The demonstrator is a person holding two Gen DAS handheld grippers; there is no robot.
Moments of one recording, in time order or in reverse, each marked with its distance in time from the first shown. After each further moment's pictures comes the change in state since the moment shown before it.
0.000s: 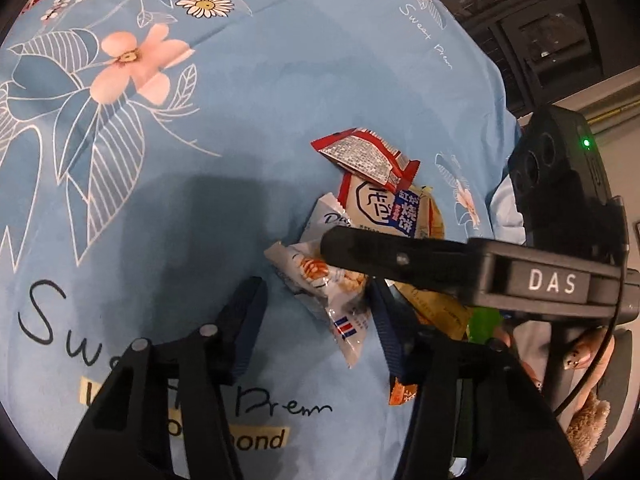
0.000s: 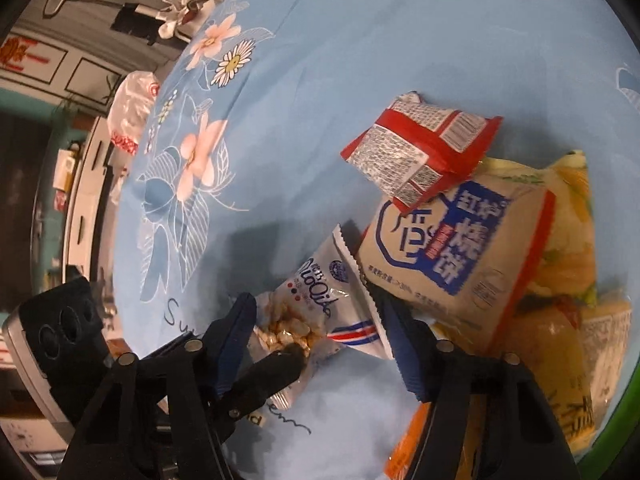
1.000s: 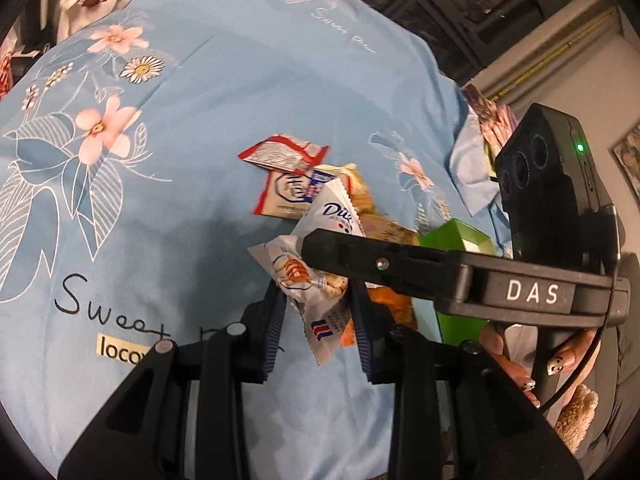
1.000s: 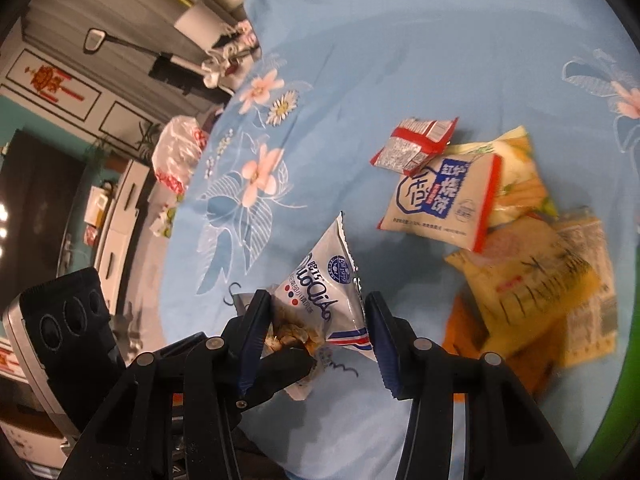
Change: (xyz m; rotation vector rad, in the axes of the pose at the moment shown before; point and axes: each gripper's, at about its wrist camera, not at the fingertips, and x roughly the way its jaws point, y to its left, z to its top) left arm -0.057 -0.055 -0.035 0.244 -0.029 -0.041; right arm -0.066 0.014 -0.074 0.028 -0.240 0.089
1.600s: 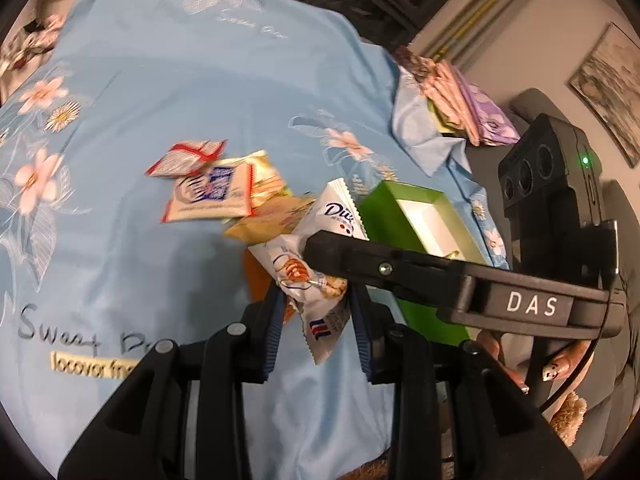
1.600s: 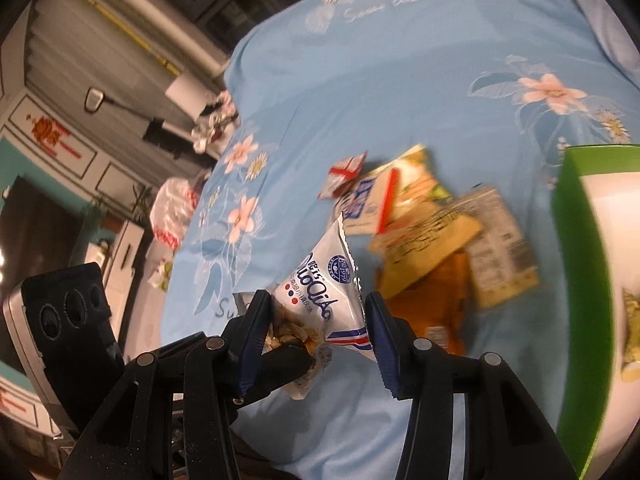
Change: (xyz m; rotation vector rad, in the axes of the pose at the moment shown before) left arm 0.021 -0.070 -0.015 0.226 0.020 -0.090; right arm -0.073 -0.034 -0.054 0.101 -0.258 -0.041
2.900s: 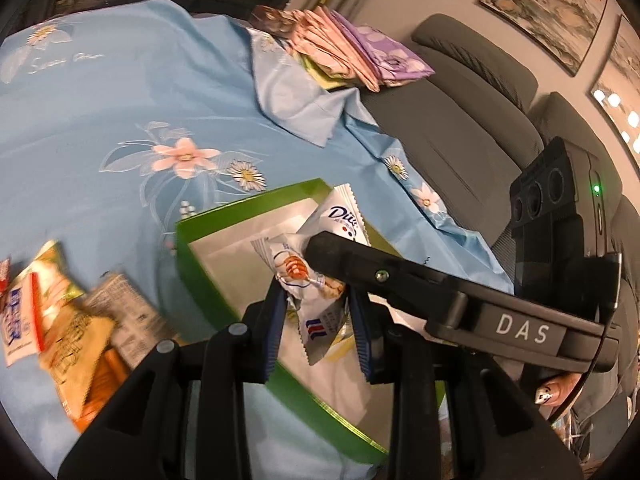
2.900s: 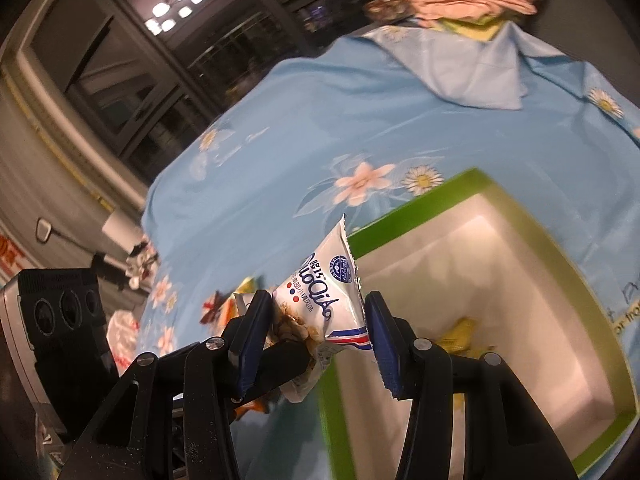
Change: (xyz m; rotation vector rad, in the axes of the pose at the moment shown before) left arm 0.122 -0.143 0.048 0.310 0.112 -0.231; right arm -0.133 -0.128 -0.006 0.247 -0.386 -0.208
